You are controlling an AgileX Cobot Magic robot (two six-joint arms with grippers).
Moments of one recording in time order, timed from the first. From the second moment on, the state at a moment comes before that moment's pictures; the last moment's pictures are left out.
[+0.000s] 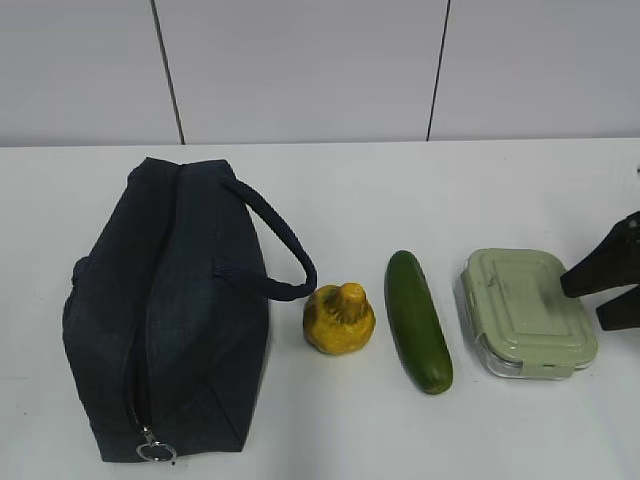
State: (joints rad) left arm -0.03 -0.02 -0.52 0.00 1.11 0.01; right arm -0.43 1.85 -1.03 0.87 1.18 -0.85
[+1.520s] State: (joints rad) left arm -0.03 -0.02 -0.52 0.00 1.11 0.01; right arm -0.43 2.10 -1.16 0.94 1.22 -0.97
